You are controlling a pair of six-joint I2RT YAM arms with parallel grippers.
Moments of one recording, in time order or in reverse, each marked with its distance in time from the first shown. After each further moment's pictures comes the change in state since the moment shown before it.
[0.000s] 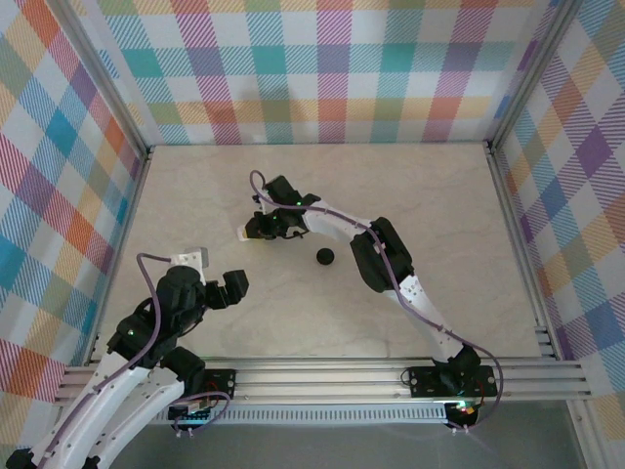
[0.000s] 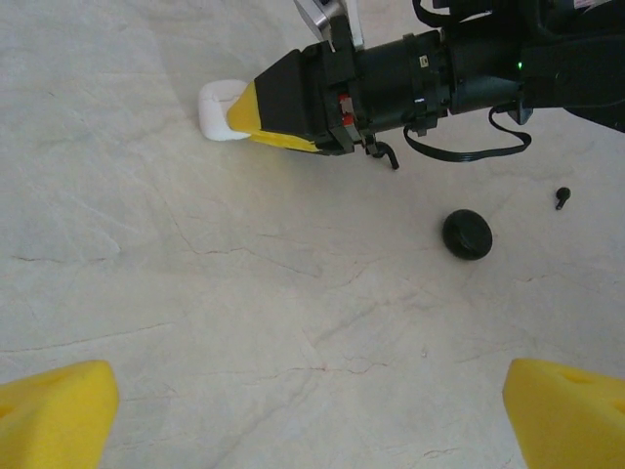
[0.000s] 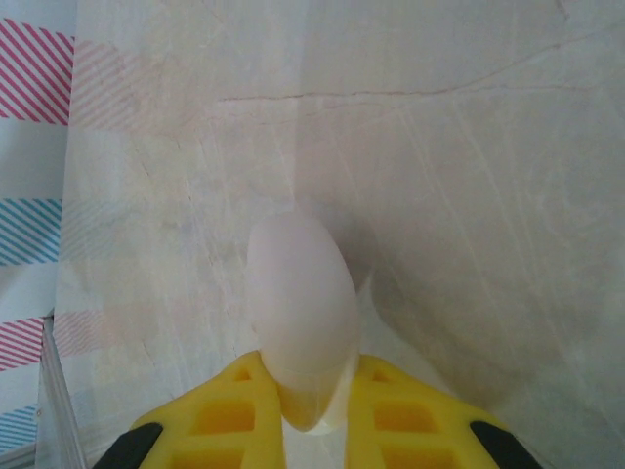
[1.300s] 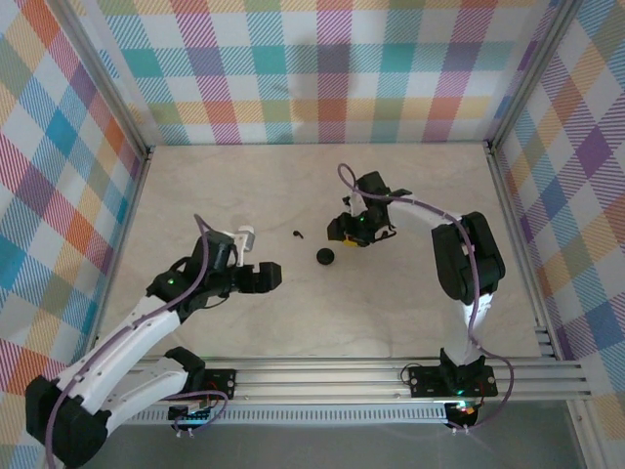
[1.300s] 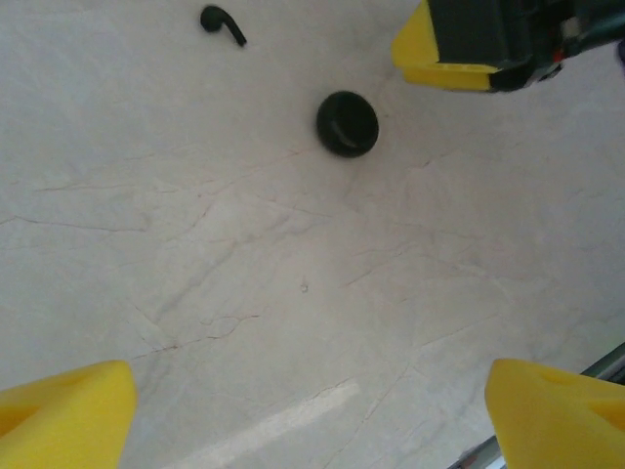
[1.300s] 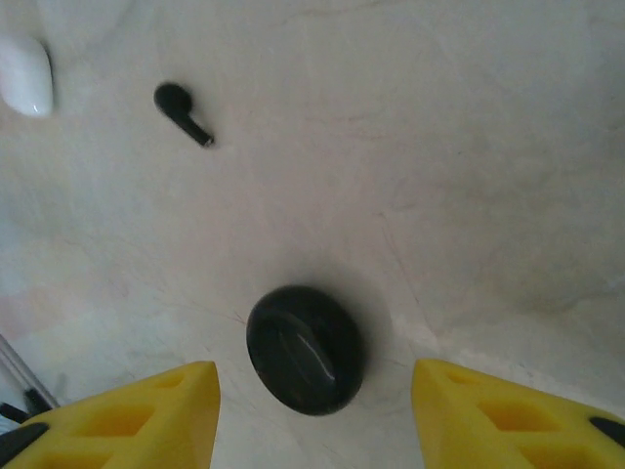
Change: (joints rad) left arm 0.001 0.484 0.113 0.182 0.391 0.096; right arm -0.315 -0.657 -0.848 -0.132 0.050 -0.225
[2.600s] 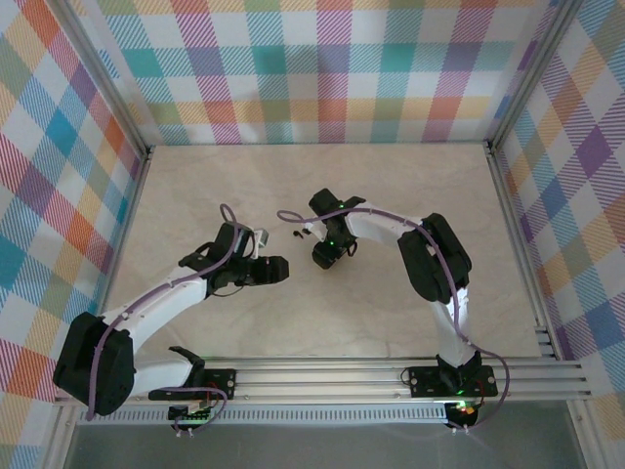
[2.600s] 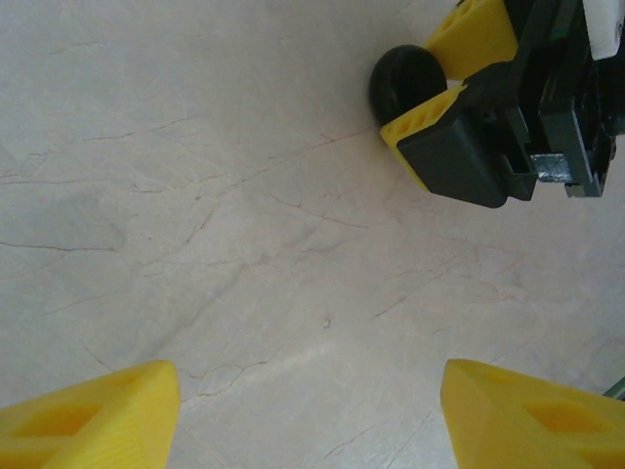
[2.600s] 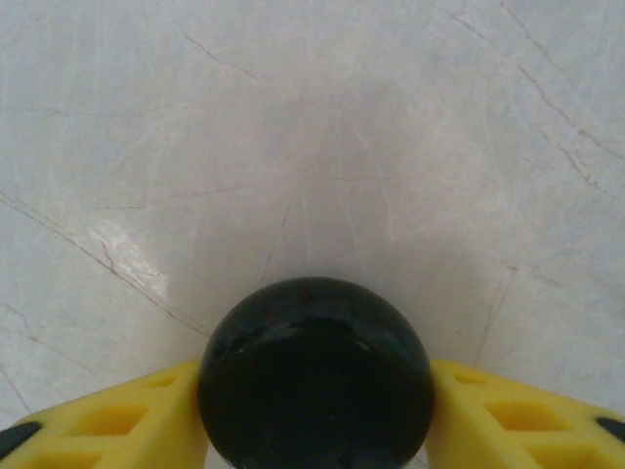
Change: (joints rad) left arm 0.064 0.275 -0.023 0.195 0.106 -0.041; right arm 0.236 0.138 0.167 -0.196 0.471 -0.587
